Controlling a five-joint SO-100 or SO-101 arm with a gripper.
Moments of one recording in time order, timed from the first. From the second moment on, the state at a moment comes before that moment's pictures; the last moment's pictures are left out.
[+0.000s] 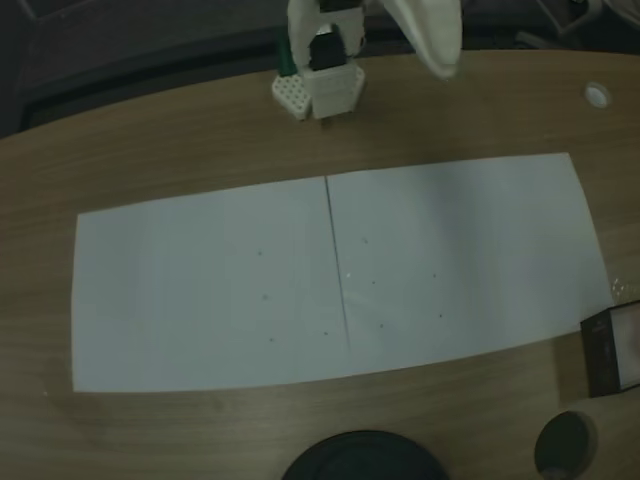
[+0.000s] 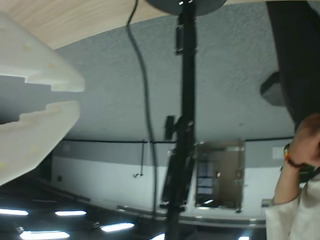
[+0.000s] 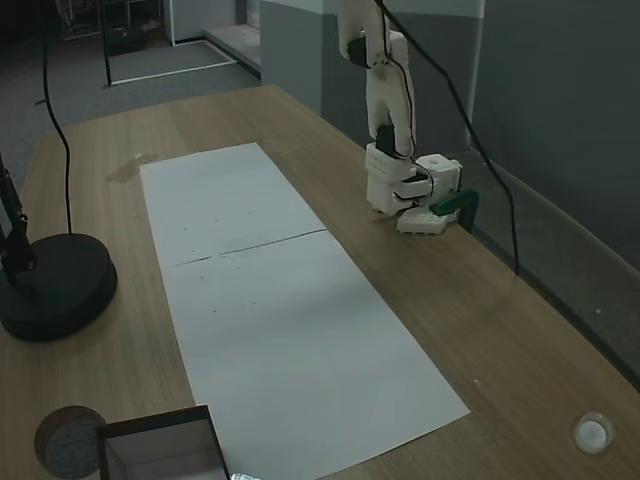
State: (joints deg) arm -3.5 86.2 -5.3 99.4 5.4
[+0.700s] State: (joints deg) arm 1.2 156.8 47.6 99.4 5.4
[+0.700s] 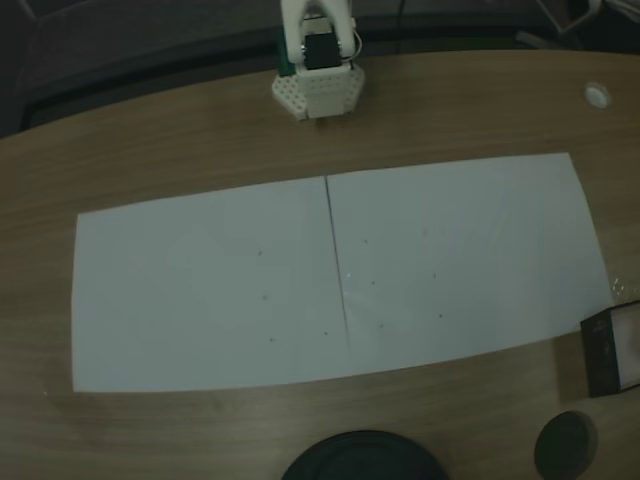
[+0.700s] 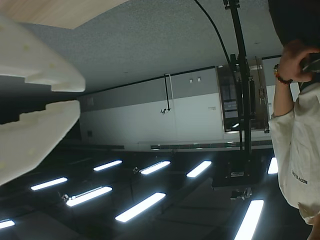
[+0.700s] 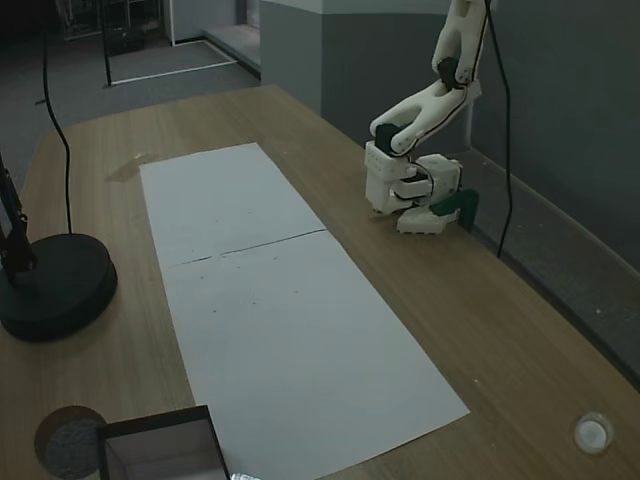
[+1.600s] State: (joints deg) arm 1.1 194.9 80.1 98.6 1.1
